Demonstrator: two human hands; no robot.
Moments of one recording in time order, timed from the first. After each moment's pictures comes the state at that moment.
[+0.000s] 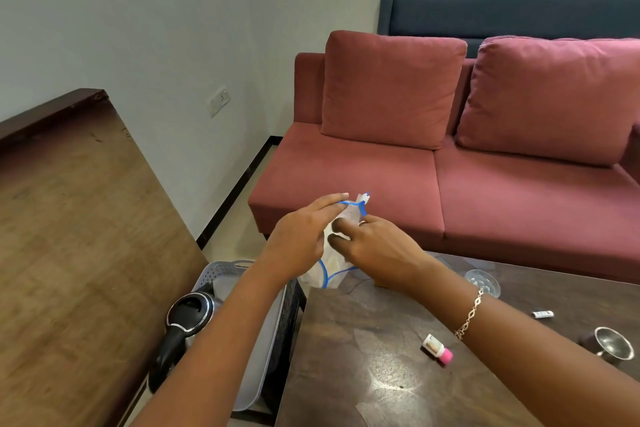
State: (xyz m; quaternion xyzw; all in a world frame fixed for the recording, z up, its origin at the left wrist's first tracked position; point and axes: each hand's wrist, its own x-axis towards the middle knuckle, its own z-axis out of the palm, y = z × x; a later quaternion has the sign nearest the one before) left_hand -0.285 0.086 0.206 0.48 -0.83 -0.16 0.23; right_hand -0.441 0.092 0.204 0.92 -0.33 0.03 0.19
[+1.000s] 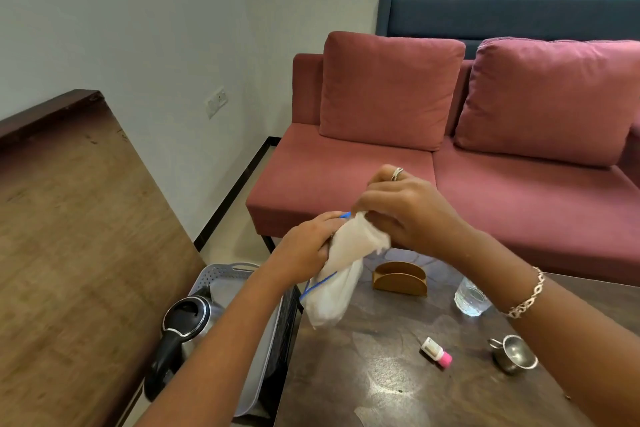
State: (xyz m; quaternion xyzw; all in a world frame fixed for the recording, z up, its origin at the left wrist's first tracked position) left_hand -0.291 0.078 0.195 0.48 -0.82 -0.25 0.18; right_hand -0.473 0.091 0.261 0.91 -0.32 0.27 0.03
